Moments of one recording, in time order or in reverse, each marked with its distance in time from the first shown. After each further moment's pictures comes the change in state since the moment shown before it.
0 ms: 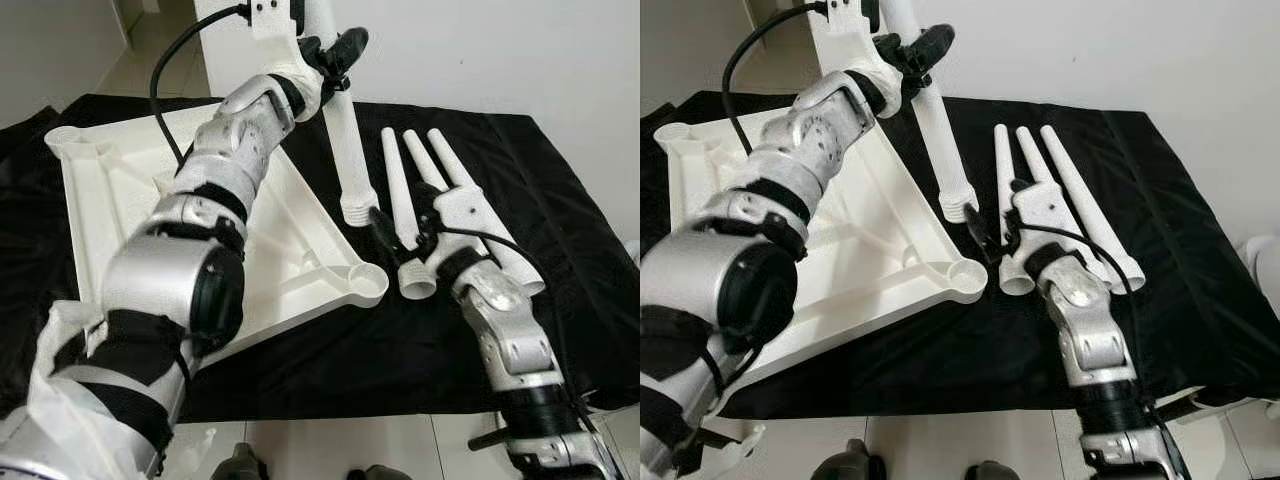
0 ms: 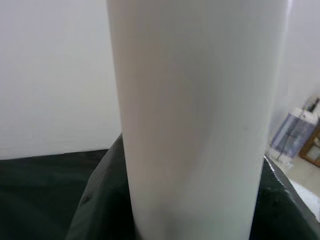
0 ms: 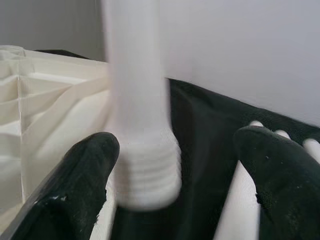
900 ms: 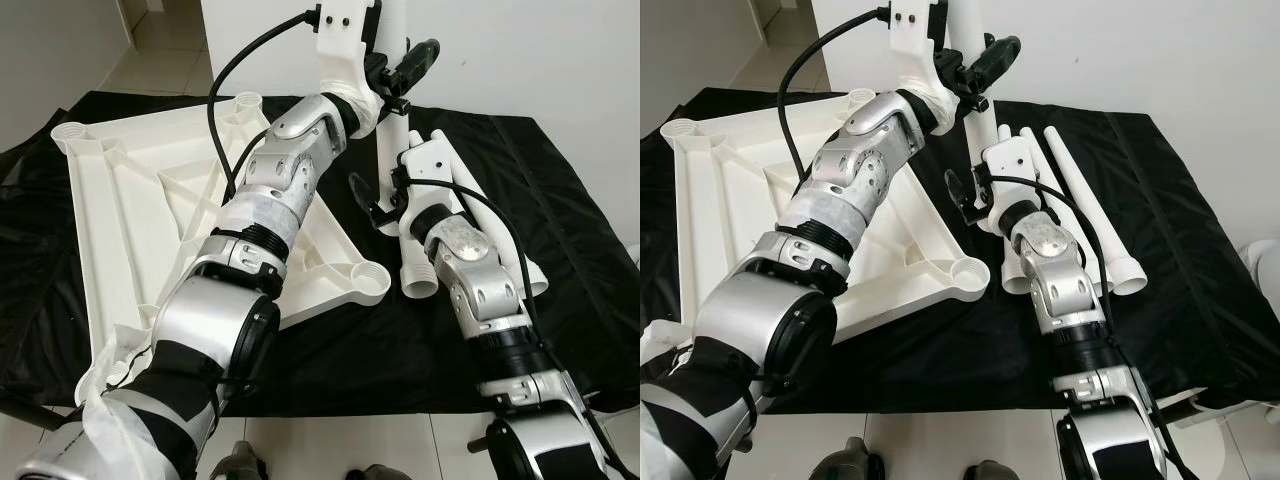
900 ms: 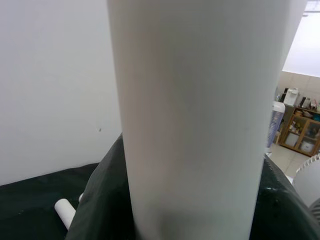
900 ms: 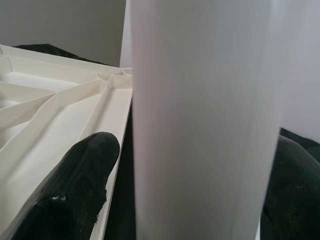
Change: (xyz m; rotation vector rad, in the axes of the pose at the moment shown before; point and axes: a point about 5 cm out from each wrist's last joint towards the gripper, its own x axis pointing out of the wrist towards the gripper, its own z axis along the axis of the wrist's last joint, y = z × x) left arm 0.005 -0.048 -0.012 0.057 -0.044 -0.158; right arm 0.045 -0.005 0.013 -0.034 0.051 -0.055
